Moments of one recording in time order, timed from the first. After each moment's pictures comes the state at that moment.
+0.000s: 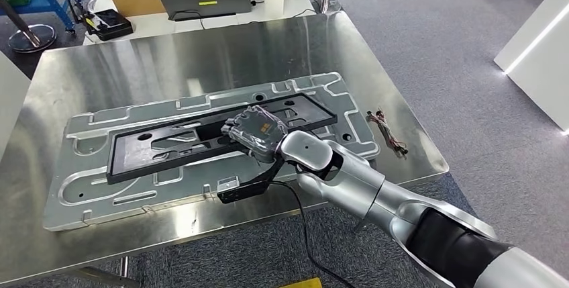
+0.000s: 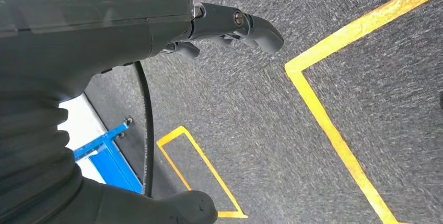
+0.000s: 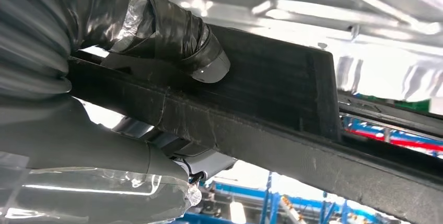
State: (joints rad) left arm 0.08 0.29 0.96 0.02 -1.51 -0.55 -0.37; right arm -0.73 -0.18 0.87 -1.33 0.99 -0.13 0.01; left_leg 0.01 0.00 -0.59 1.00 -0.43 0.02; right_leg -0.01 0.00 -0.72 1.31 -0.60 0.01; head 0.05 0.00
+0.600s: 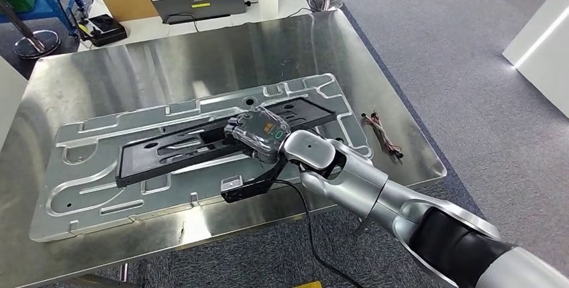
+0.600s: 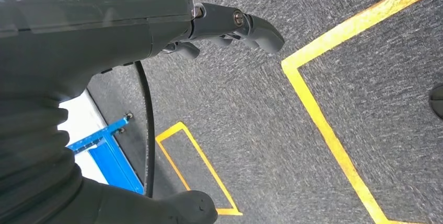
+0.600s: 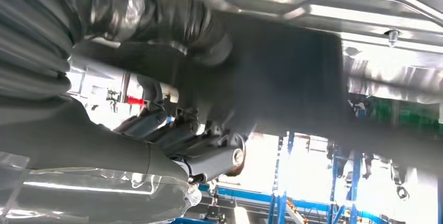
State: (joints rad) left arm 0.08 0.29 0.97 0.02 -1.51 -0.55 -0.37; right arm -0.73 -0.18 0.87 -1.34 0.98 -0.11 0.01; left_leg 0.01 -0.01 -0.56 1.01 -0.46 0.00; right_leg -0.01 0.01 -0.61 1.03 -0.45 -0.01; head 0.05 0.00
